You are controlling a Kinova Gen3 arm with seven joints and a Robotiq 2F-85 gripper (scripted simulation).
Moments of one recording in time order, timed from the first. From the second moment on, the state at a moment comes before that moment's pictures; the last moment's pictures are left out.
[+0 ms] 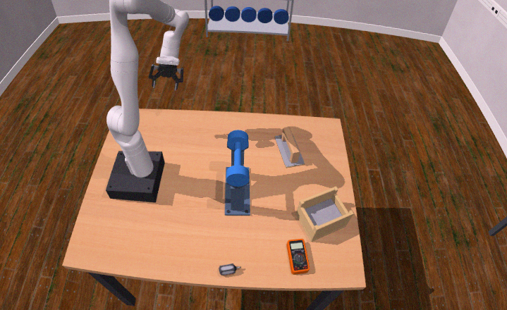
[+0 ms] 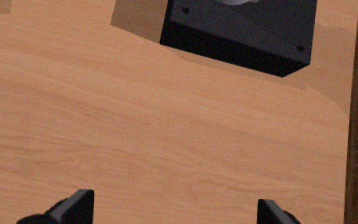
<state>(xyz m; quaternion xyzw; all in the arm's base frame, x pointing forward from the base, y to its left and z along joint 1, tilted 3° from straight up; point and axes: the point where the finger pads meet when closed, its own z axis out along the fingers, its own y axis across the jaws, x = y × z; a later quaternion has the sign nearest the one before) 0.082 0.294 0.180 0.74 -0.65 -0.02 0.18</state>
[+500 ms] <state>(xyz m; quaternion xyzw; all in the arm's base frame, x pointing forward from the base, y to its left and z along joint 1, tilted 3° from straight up) 0.092 0.292 0.179 0.72 -0.67 -0.01 0.18</state>
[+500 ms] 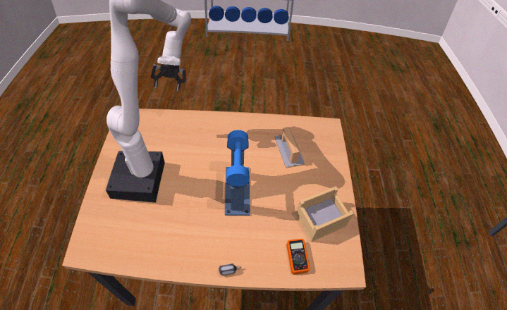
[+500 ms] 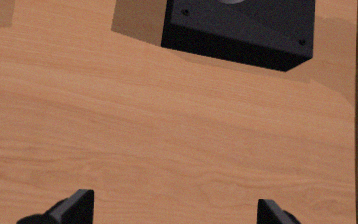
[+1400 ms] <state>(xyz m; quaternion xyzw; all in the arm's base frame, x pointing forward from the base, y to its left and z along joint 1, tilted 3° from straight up) 0.199 0.262 0.186 0.41 -0.90 0.01 0.14</state>
